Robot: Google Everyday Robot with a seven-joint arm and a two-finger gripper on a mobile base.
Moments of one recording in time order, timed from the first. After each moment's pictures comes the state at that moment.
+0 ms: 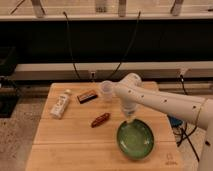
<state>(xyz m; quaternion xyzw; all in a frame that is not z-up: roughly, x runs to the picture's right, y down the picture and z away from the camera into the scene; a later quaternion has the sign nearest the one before) 0.115 0.177 0.792 -0.38 -0.01 -0.14 0.91</state>
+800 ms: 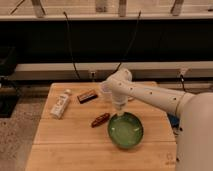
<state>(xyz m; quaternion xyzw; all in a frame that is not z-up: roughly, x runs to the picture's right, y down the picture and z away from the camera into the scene) 0.091 0.141 0.846 -0.38 -0.04 -0.14 0.91</state>
